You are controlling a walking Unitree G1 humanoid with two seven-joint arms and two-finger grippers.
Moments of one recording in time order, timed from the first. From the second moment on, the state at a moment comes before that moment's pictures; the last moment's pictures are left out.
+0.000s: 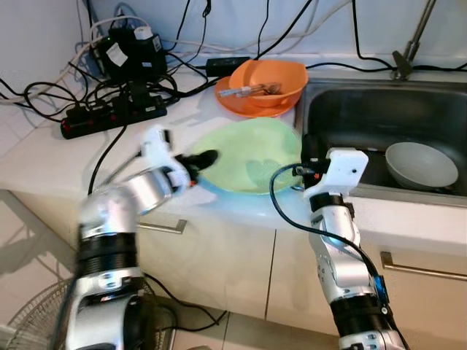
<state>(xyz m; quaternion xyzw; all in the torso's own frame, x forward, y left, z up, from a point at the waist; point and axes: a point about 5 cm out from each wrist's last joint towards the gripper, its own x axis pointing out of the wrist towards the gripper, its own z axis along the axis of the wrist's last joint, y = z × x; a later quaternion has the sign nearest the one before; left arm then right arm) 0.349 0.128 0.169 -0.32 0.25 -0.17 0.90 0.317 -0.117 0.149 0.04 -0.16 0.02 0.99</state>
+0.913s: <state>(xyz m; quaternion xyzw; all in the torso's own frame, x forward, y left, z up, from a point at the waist) 0.347 0.079 0.163 -0.37 0.23 -0.20 0.88 0.319 -0.116 0.149 0.04 -0.15 0.03 0.99</state>
